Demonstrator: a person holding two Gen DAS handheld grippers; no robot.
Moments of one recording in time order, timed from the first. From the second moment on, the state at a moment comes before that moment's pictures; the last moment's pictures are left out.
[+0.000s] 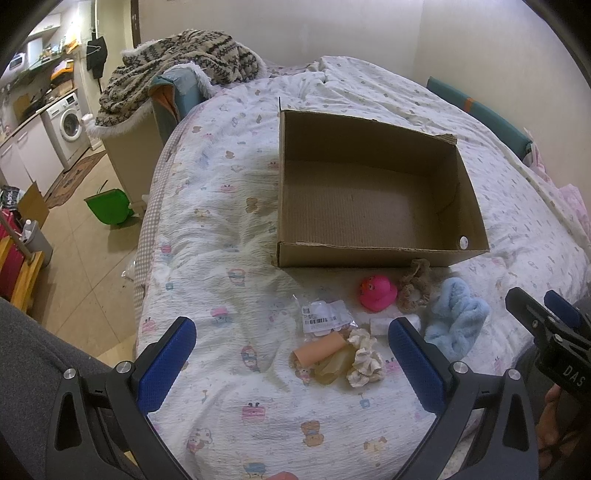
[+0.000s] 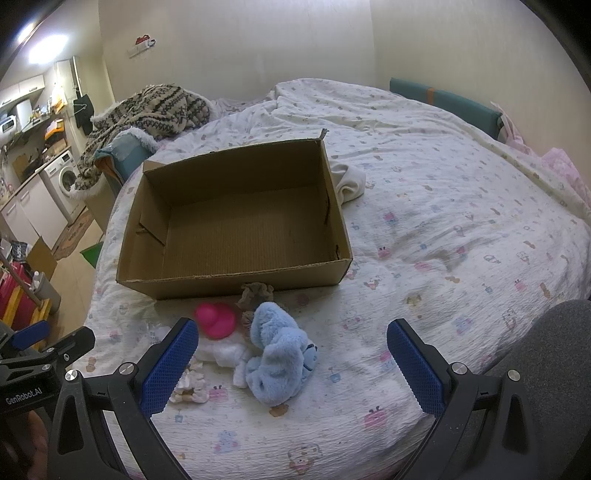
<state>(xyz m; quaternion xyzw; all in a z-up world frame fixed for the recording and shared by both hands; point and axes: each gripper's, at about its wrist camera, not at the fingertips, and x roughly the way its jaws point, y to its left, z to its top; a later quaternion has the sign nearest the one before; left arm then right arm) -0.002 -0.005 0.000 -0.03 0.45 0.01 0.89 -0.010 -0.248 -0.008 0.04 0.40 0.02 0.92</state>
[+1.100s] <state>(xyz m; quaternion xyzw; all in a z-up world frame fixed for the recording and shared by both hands) -0.002 -0.007 0.001 -0.03 0.45 0.01 0.89 -0.012 -0.245 -0.001 0.05 0.40 0.03 0.92</state>
